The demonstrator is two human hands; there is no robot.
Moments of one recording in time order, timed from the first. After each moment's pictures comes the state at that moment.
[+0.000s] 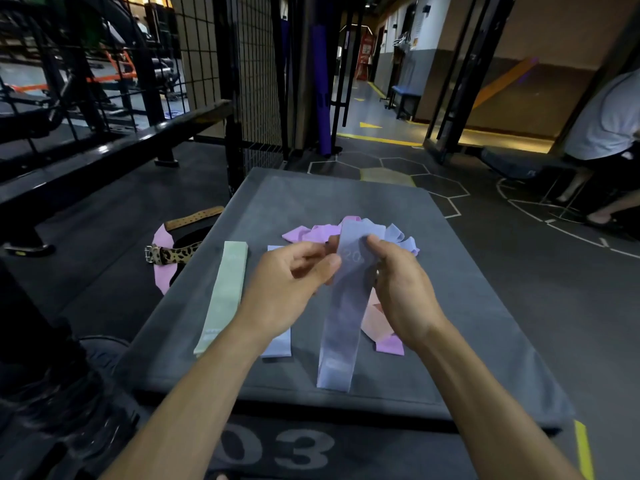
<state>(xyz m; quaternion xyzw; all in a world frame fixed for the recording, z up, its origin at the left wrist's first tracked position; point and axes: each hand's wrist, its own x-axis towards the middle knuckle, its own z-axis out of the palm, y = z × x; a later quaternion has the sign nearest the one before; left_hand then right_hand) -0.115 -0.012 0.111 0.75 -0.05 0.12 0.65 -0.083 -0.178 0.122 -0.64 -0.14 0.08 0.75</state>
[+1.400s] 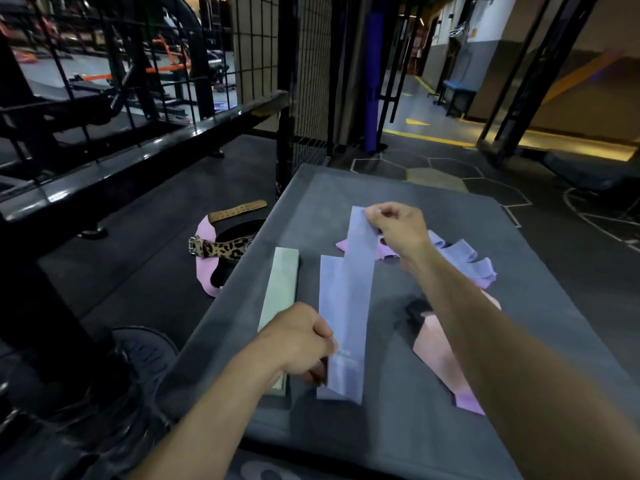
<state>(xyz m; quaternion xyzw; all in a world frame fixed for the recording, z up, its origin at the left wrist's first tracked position) -0.080 0.071 0.053 0.83 0.14 -0.15 0.51 0.117 -0.066 0.089 -0.79 -0.07 -0.04 0.60</state>
